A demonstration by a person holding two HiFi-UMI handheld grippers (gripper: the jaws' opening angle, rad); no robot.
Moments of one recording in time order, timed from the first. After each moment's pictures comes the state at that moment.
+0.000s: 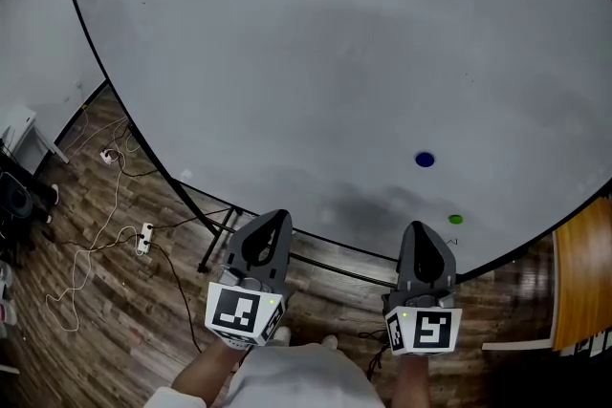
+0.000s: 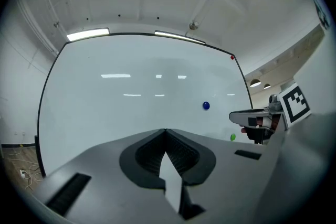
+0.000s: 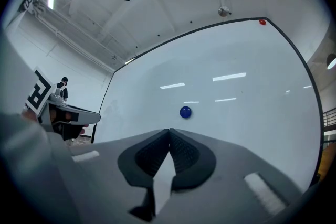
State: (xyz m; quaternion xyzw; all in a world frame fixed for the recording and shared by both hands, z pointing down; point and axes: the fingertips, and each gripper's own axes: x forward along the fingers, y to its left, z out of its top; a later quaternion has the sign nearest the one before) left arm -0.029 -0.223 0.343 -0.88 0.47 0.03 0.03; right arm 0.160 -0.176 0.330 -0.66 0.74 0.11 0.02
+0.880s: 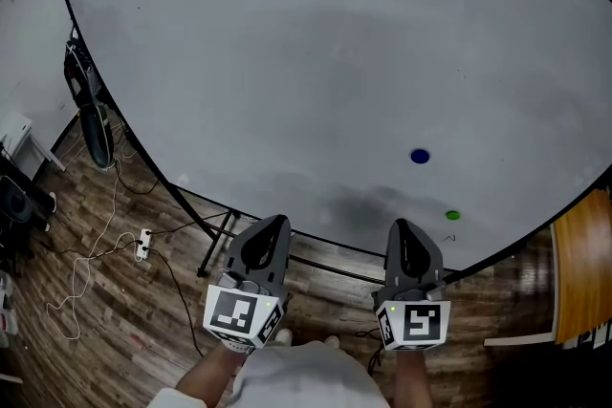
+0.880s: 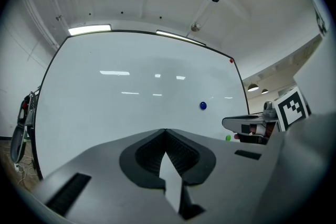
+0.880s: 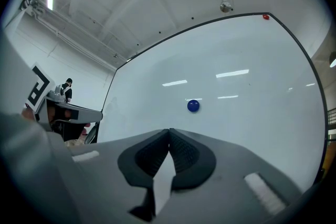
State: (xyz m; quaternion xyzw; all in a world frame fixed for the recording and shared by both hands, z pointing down) left arm -0.030 -0.221 0.353 -0.89 0.45 0.04 0.01; right arm 0.144 -0.187 0.345 -0.65 0.75 0.10 0.01
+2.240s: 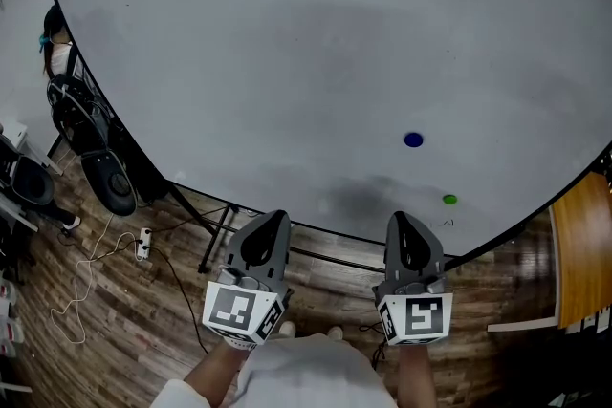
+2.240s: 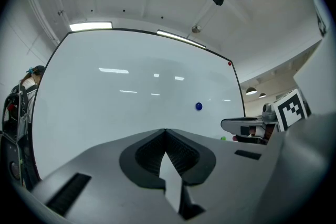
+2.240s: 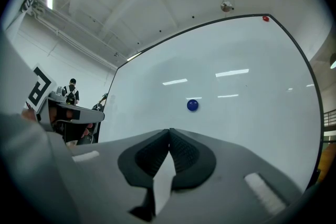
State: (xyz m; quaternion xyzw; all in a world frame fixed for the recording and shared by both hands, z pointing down) left arm -0.025 -0.213 0.357 -0.90 0.44 0.05 0.00; right arm 0.145 -0.177 0.348 -0.65 0.75 0.10 0.00
